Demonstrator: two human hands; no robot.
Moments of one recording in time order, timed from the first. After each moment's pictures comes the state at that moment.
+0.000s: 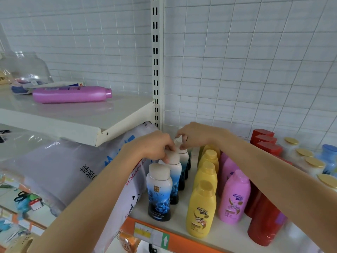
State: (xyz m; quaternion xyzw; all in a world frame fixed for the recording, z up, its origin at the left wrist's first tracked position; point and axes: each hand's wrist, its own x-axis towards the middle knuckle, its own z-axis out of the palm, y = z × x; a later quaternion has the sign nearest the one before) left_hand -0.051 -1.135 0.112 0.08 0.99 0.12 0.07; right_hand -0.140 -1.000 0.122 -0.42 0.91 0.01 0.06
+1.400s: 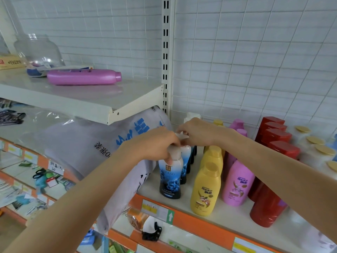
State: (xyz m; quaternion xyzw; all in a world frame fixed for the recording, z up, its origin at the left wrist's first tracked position) left_hand -0.003 -1.127 0.099 0.10 0.99 0.07 0.04; right_hand -0.102 -0.999 0.099 -0.47 0.88 -0.04 0.03
